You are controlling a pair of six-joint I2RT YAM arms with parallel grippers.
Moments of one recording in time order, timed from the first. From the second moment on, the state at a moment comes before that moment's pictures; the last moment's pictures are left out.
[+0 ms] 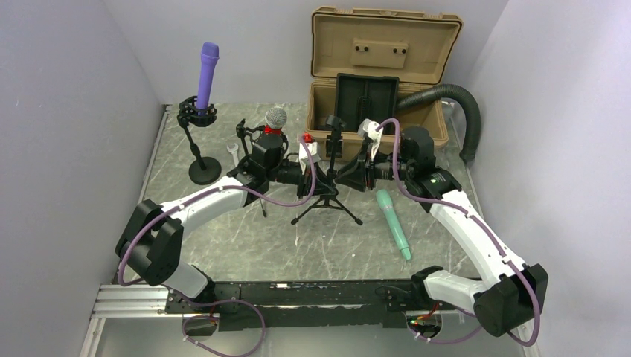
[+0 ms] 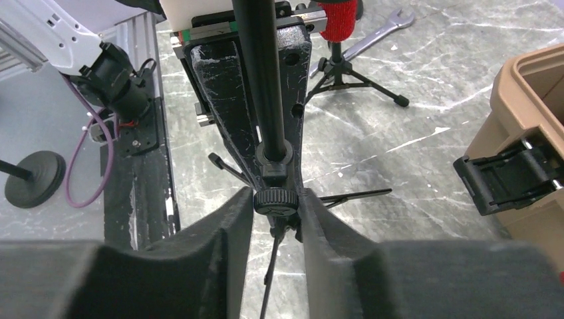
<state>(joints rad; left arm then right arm) -0.65 1.50 0.99 0.25 0.96 0.04 0.38 1.12 1.00 -0.25 -0.90 -0.11</state>
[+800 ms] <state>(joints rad) -0.61 1.50 1.03 0.19 1.02 -0.07 0.59 1.05 1.03 -0.33 -0.49 -0.68</state>
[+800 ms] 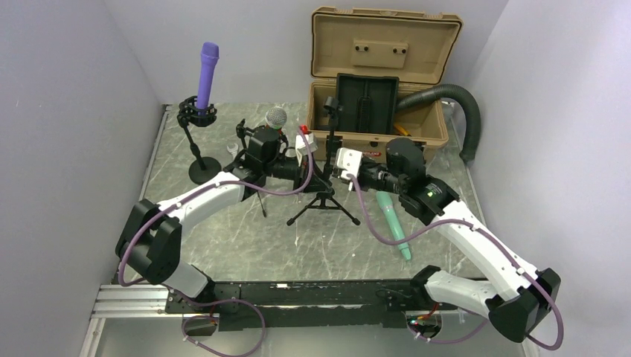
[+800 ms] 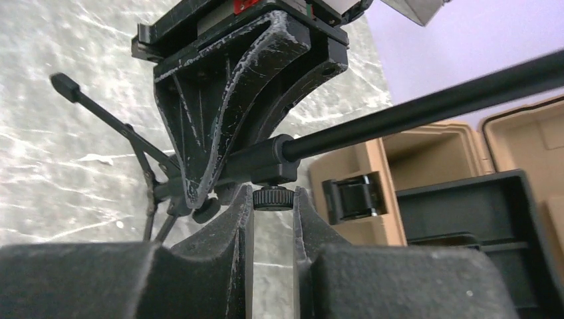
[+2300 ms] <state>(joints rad) -0.73 1.49 1.11 0.00 0.90 0.16 0.32 1.09 1.05 -0.30 -1.03 -0.14</state>
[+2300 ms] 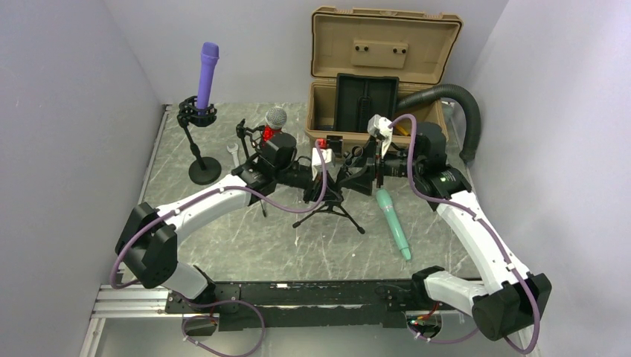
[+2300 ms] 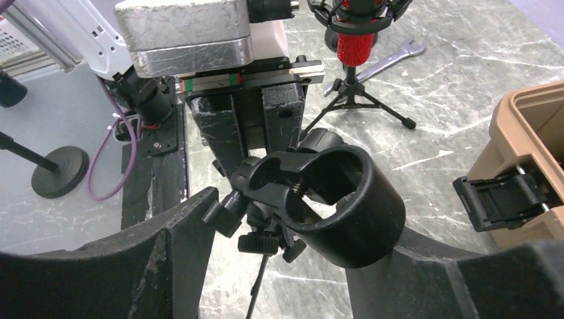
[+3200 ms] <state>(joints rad) -0.76 1.52 1.13 -0.01 0.81 0.16 0.36 1.13 0.98 -0.22 -1.01 -0.12</state>
